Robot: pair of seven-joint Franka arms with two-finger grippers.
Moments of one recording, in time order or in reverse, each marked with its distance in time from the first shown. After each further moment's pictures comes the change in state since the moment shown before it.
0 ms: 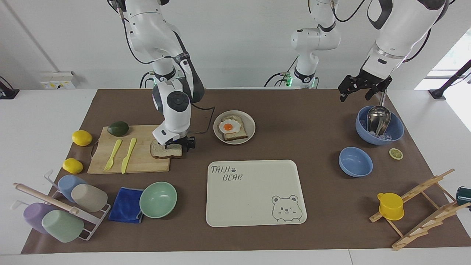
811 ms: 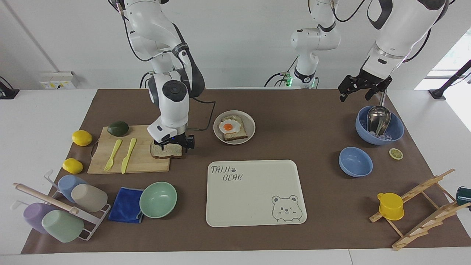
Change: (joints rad) left arm 0.000 0.000 0.000 0.000 0.000 0.000 0.000; right arm 0.026 -0.002 0.001 0.129 0.000 -0.073 -0.003
